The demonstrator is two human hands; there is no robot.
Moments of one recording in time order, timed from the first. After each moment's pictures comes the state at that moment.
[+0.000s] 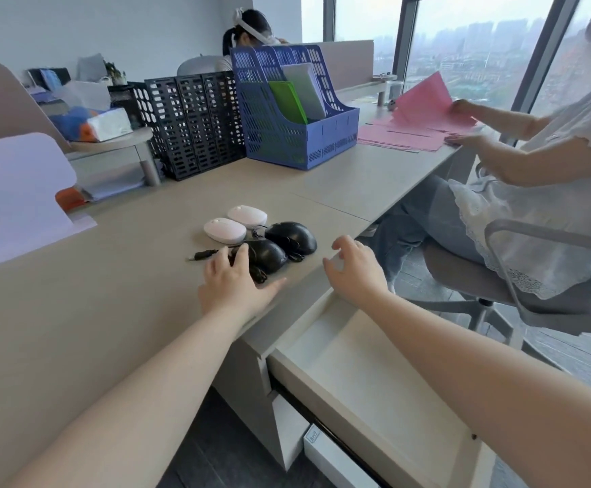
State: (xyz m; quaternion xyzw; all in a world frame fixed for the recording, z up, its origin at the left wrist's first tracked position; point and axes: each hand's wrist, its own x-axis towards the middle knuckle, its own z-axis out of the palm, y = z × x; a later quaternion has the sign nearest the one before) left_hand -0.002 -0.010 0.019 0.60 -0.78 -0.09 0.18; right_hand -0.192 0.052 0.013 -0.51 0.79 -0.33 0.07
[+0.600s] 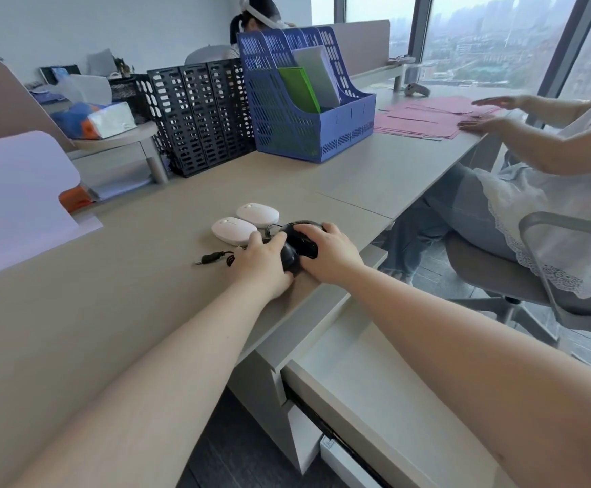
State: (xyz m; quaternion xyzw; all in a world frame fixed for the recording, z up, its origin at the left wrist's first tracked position) left_hand -0.035 -0.052 0.032 0.55 -0.83 -0.07 0.08; right_hand -0.171 -0.020 0.017 -0.59 0.76 -0.27 0.12
